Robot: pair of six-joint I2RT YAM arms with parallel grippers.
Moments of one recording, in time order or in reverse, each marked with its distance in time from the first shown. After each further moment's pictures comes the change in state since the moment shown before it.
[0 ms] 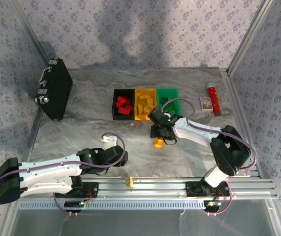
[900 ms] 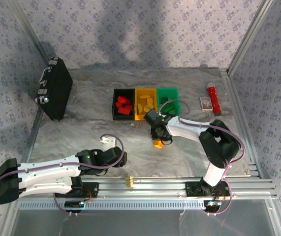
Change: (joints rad) left arm -0.008 -0.024 -0.023 0.002 -0.021 -0.021; right arm 0.023 0.112 0.051 -0.032 0.050 0.031
